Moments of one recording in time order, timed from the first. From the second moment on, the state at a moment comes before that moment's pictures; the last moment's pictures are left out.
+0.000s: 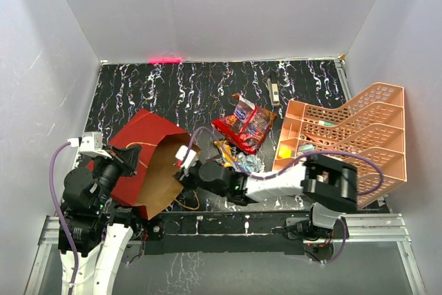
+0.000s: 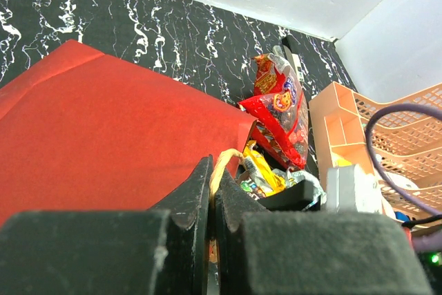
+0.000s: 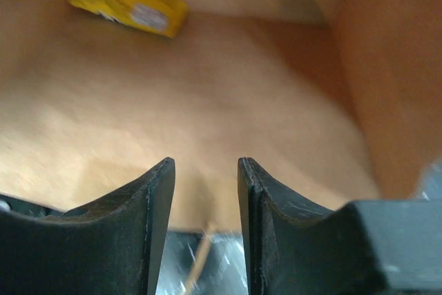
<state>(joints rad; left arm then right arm) -0.13 0.21 0.76 -0.67 0.15 -0.45 1.28 1.63 0.81 0.55 0.27 0.01</state>
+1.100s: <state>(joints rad) -0.11 0.27 0.76 -0.68 0.13 -0.45 1.13 2.50 1.46 1.24 0.95 -0.46</state>
